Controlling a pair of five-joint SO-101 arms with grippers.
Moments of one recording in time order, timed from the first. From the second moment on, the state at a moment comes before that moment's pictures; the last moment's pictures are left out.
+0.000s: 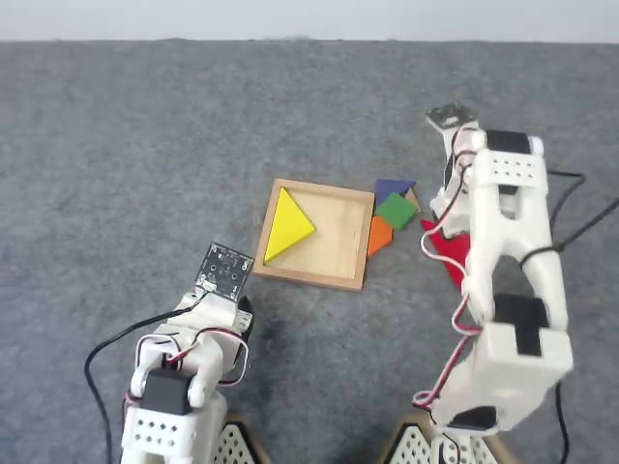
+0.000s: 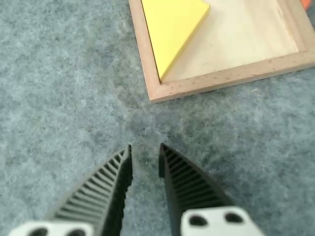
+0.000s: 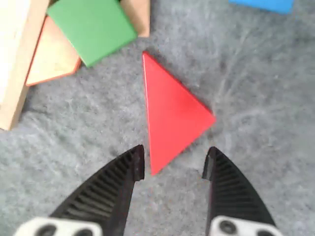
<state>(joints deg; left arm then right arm) 3.2 -102.5 96.9 71.2 -7.2 1.9 11.3 3.8 81.4 26.1</state>
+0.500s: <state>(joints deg) 3.2 -102.5 96.9 71.2 -7.2 1.9 22.1 10.9 67.1 34.6</state>
